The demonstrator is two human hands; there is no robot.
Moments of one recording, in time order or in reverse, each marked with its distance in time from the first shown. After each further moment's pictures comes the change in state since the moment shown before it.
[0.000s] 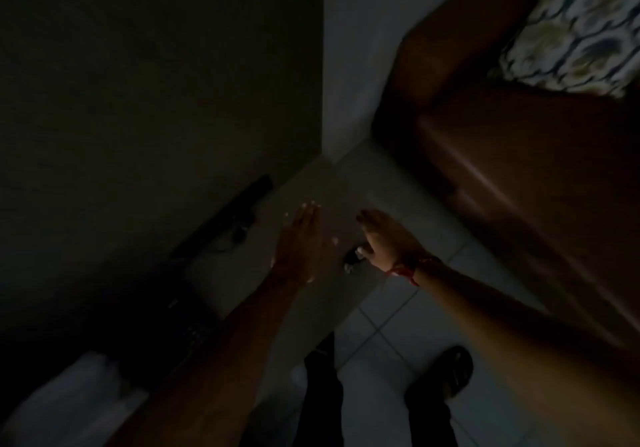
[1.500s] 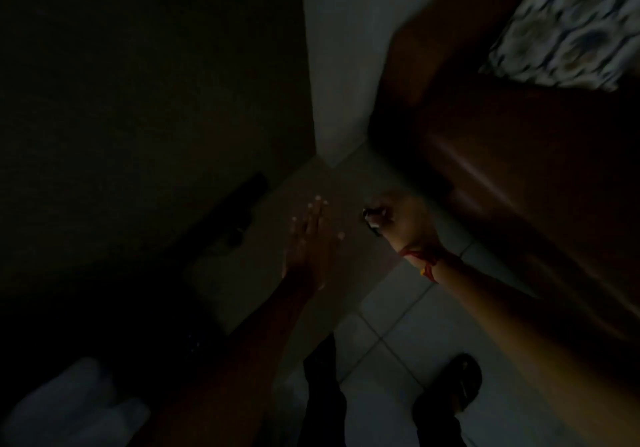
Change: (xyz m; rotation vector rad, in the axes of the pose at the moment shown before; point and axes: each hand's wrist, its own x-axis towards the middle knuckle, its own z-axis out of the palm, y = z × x) left_hand -0.008 0.046 -0.029 -0.074 0.347 0.011; right_hand -0.039 0.008 -0.087 0.458 0.609 0.018
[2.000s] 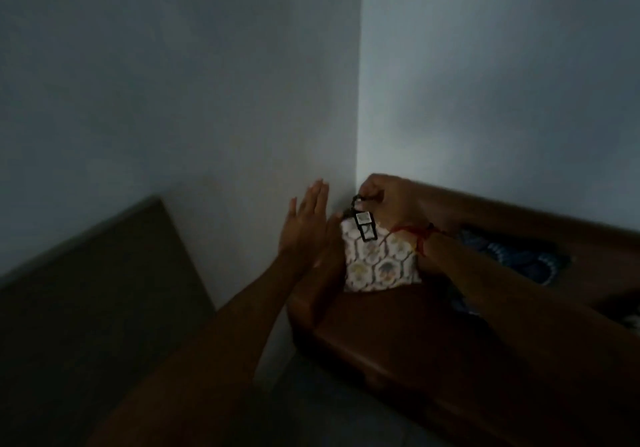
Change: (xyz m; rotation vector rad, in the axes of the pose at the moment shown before) left_hand 0.094 0.382 -0.458 -0.007 0.433 0.574; right_hand -0.002 -0.164 -0.544 0.123 0.569 -0.132
